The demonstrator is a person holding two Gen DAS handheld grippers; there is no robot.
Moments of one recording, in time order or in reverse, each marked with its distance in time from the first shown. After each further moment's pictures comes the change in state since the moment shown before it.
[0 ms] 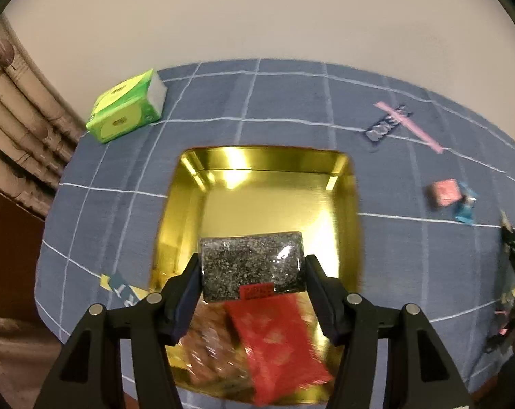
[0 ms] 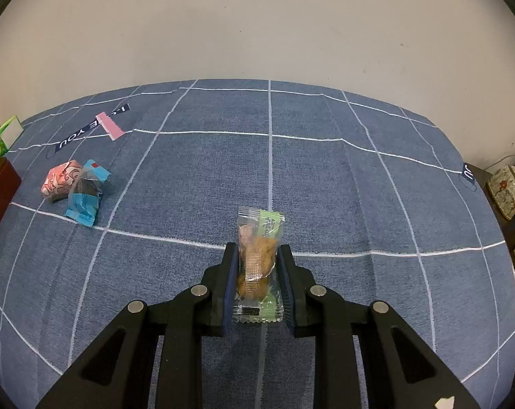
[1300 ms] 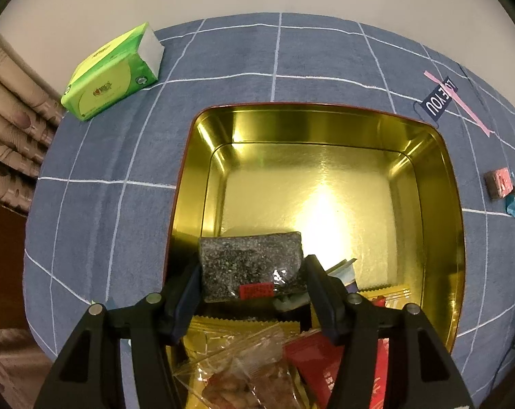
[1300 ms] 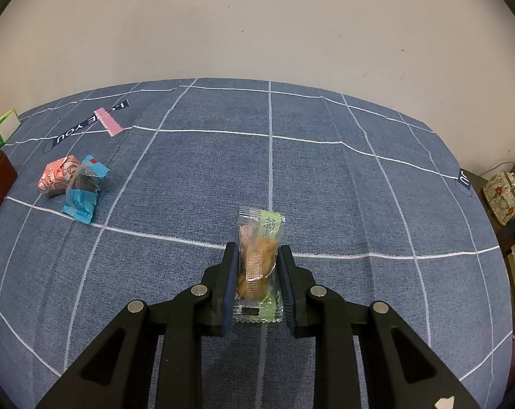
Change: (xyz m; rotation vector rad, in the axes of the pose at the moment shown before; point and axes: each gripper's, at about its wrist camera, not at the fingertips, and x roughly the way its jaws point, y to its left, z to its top) left arm 0.076 0.040 0.008 0.020 0.103 -0.007; right arm -0.001 0.004 0.001 -0.027 -0.001 -0.030
